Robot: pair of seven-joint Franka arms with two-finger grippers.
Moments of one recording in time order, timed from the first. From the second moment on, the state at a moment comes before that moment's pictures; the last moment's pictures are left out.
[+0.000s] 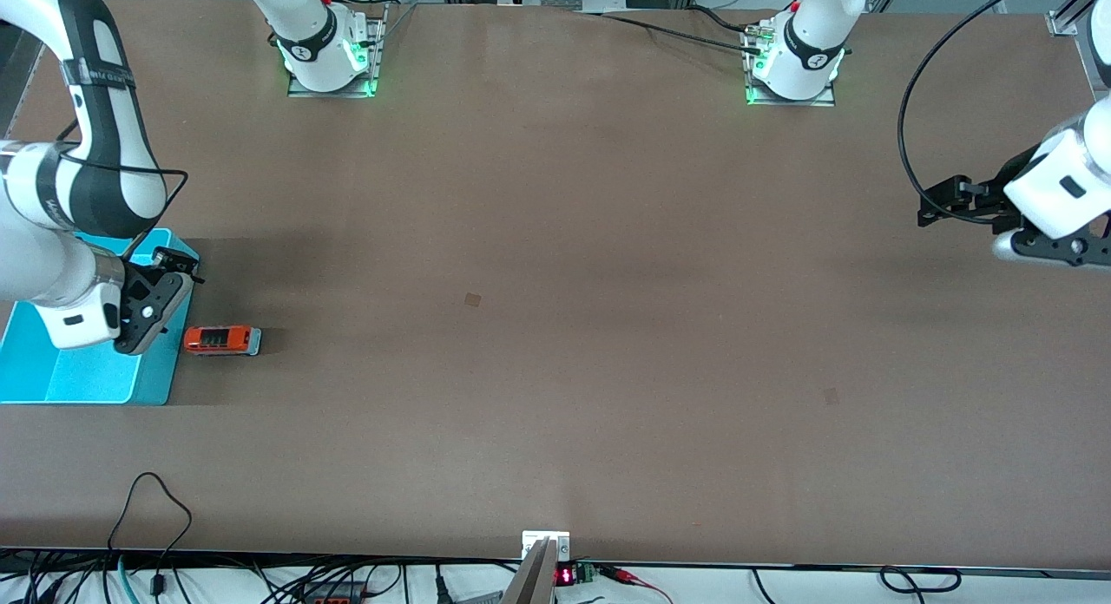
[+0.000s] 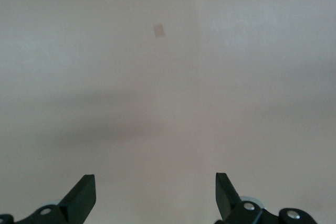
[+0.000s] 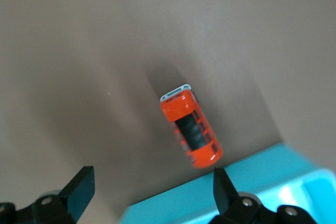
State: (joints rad) left arm 0.08 0.06 -0.11 -1.60 0.02 1.60 0.04; right arm -0.17 0.39 0.07 -1.77 -0.07 2.09 -1.26
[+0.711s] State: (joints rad) left arm -0.01 -0.10 -0.02 -1.77 0.01 1.68 0.02; right arm -0.22 0.54 0.11 -1.83 -0.09 2.35 -1.59
